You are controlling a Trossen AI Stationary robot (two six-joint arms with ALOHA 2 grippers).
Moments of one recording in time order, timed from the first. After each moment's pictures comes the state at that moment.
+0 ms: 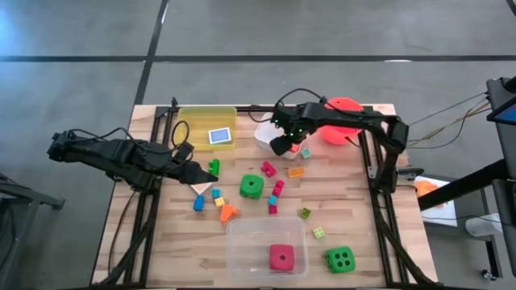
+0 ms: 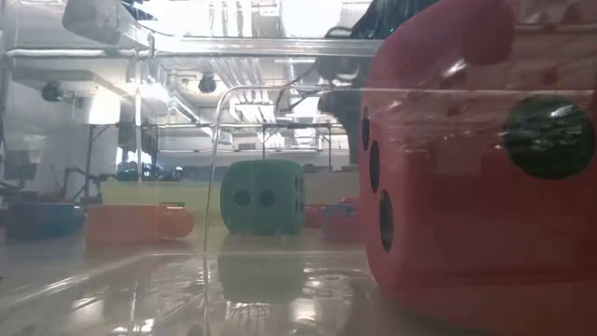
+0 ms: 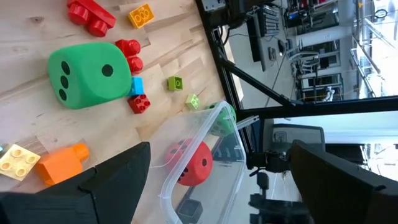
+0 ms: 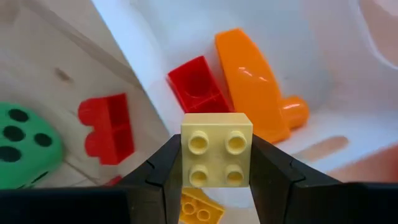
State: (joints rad) left arm -0.21 0.84 0.88 -0.51 -0.09 -1.34; right arm -0.37 1.87 1.51 -0.99 0.00 0.60
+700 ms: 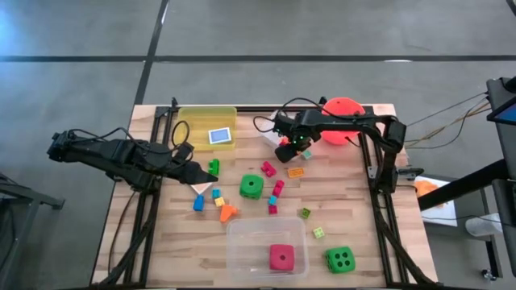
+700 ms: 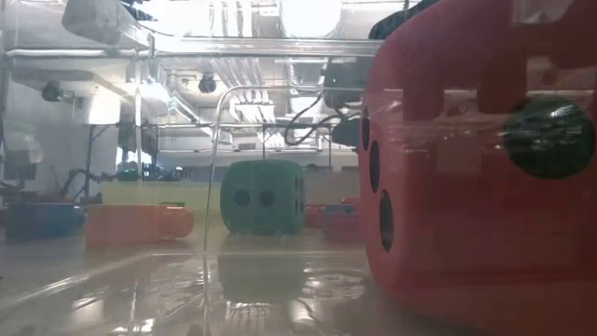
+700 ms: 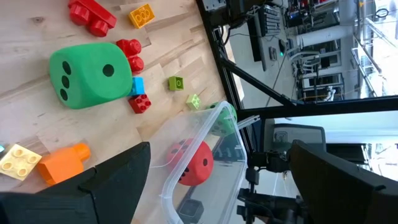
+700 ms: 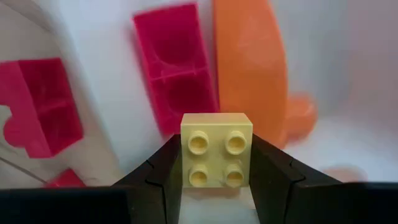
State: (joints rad) left arm -0.21 0.84 0.88 -0.52 -0.09 -1.33; right arm -0.38 1.89 1.37 -0.95 -0.01 0.62
